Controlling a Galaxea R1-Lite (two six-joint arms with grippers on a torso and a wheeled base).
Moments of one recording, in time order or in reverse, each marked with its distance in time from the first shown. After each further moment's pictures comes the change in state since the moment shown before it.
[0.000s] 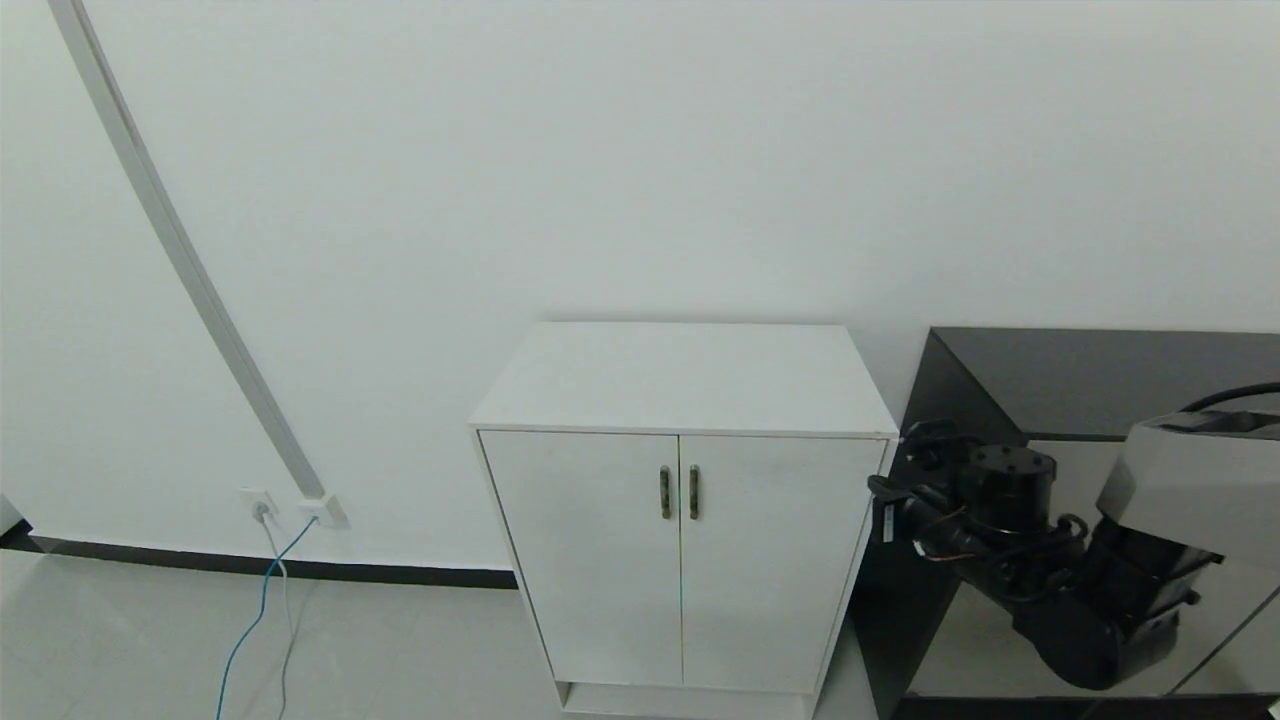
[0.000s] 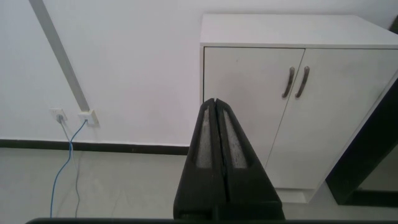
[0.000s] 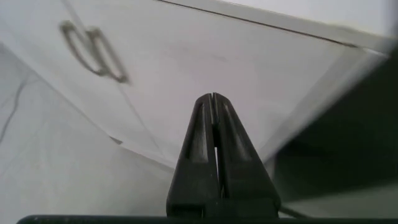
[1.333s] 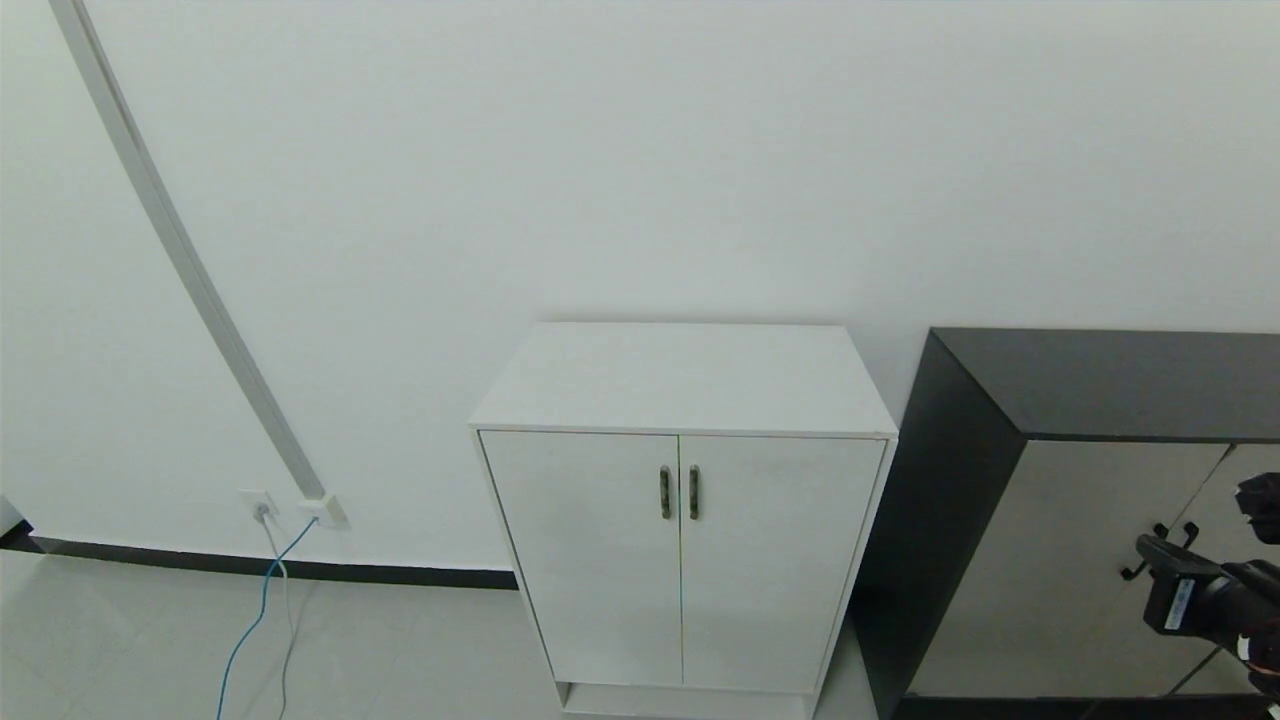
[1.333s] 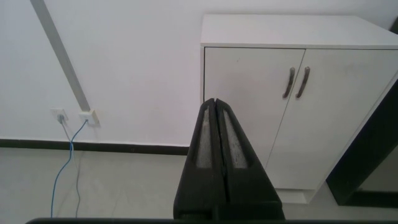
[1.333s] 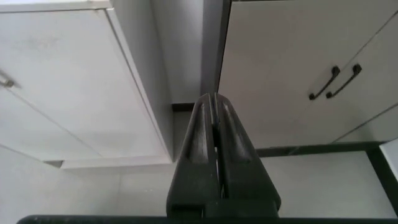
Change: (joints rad) left arm 0.000 0.000 0.000 0.000 0.003 -0.001; right arm -0.341 -0.585 0.632 -0.041 -0.007 -0.016
